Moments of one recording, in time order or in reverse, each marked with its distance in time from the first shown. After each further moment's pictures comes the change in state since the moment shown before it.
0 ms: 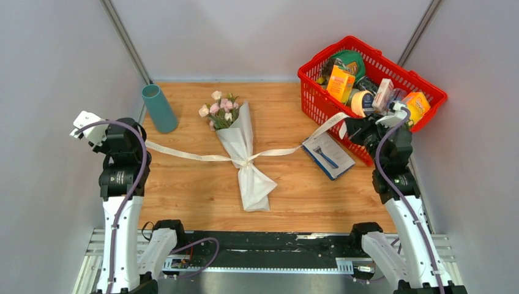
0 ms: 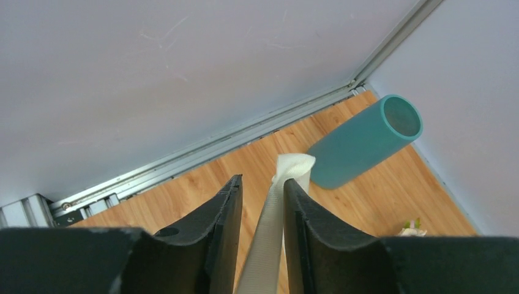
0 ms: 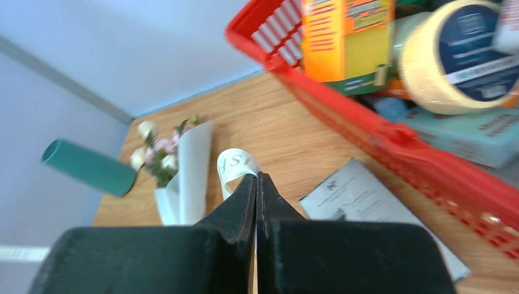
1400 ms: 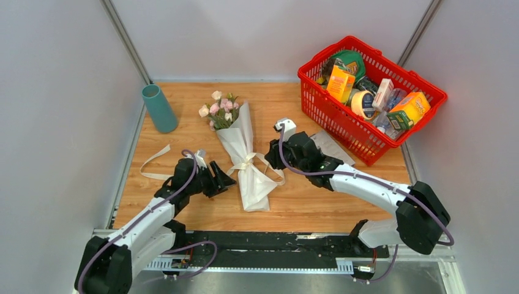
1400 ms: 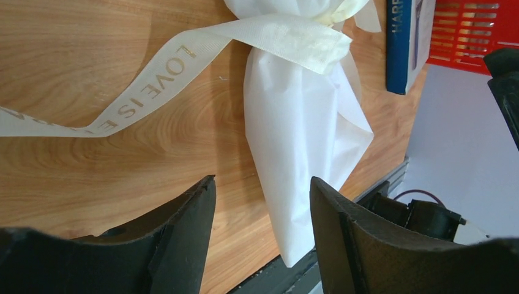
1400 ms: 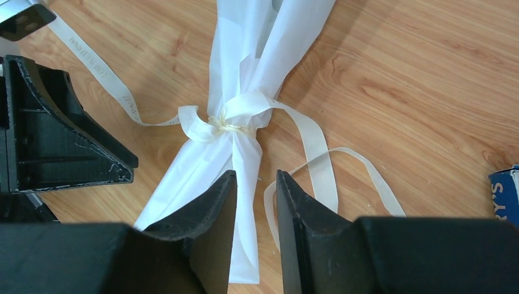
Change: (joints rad) left arm -0.389 0.031 -0.856 0.586 1.233 -0.304; right arm 0.740 0.553 0.012 0.199 0.084 -0.235
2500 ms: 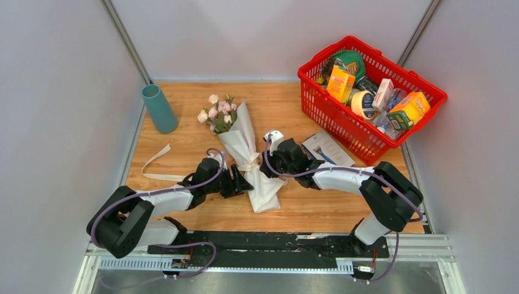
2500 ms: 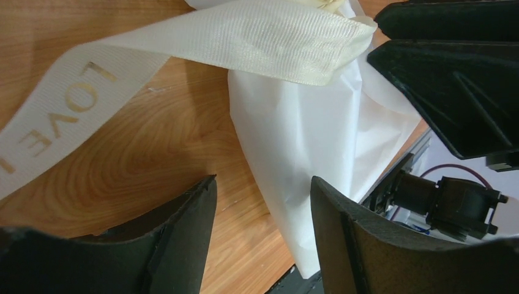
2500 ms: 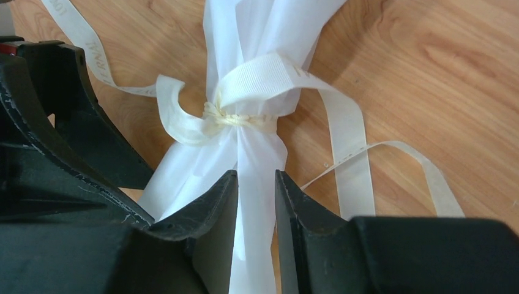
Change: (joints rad) left arm -0.238 0.407 0.016 0.381 -0.048 -0.027; right arm 0.000 0.254 -0.042 0.177 -0.110 -0.047
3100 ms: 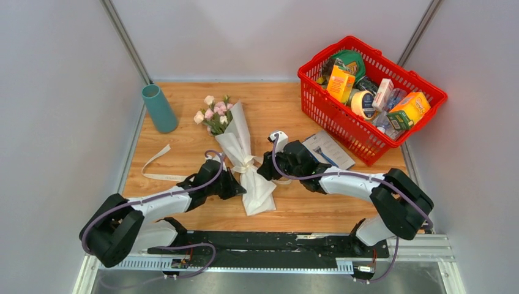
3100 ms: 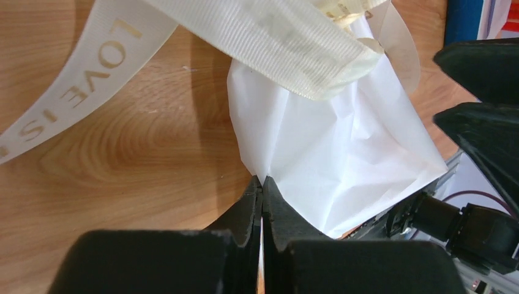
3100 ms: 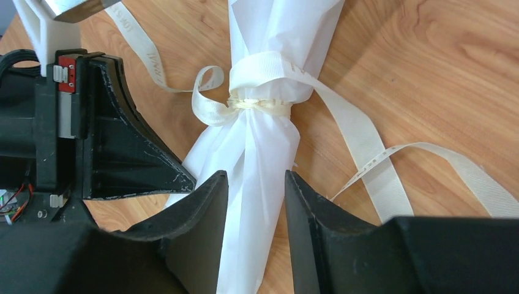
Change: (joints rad) left arm -0.081 -0.039 0.031 -0.139 -0.158 -0.050; right arm 0.001 -0.071 -0.077 0.062 -0.078 0.106
